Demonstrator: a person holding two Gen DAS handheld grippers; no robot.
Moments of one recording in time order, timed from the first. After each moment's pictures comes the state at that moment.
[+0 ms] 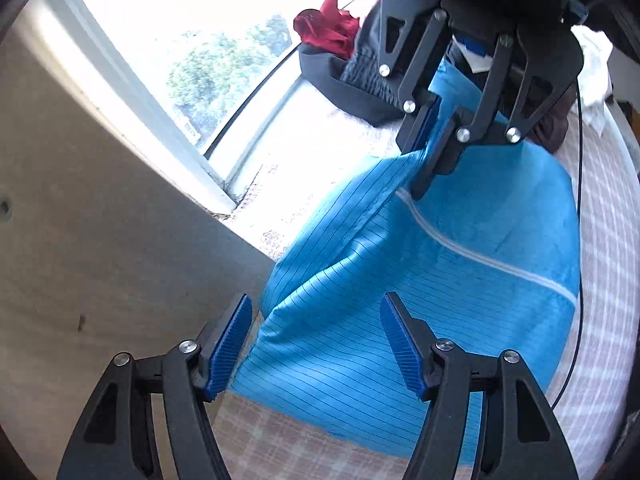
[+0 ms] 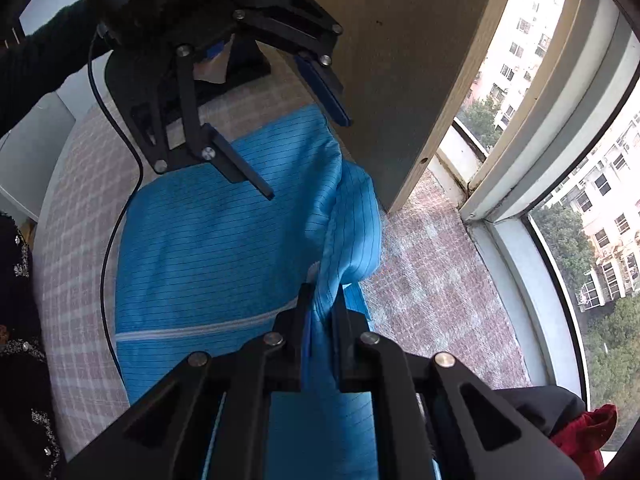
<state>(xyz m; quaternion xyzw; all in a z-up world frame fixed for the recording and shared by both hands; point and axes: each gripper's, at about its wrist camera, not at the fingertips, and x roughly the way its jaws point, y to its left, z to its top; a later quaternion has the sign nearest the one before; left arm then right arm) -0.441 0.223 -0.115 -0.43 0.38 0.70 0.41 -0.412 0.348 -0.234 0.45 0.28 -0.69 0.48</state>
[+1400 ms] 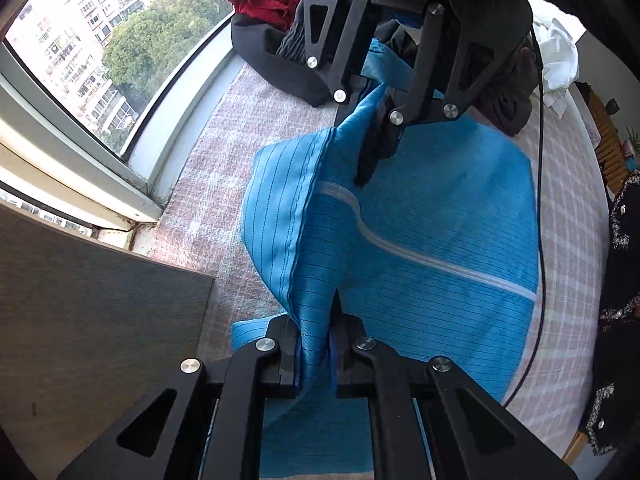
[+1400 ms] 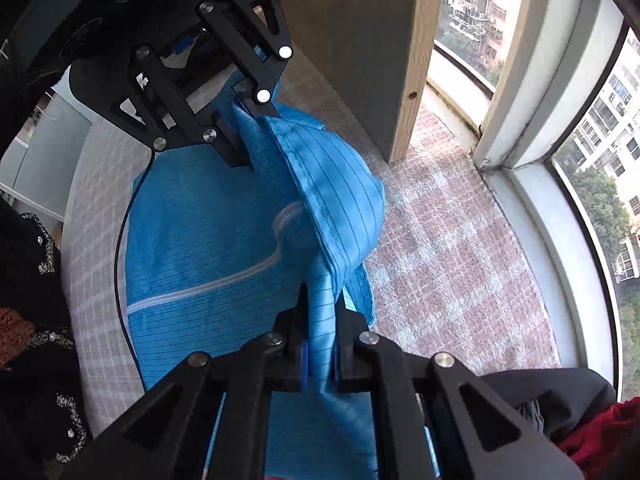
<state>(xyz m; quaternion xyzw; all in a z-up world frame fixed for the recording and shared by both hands) -0.440 0.248 -0.124 -0.50 0.36 0.63 0.48 -0.429 0.354 -0.237 0.52 0.25 -0.66 0.48</state>
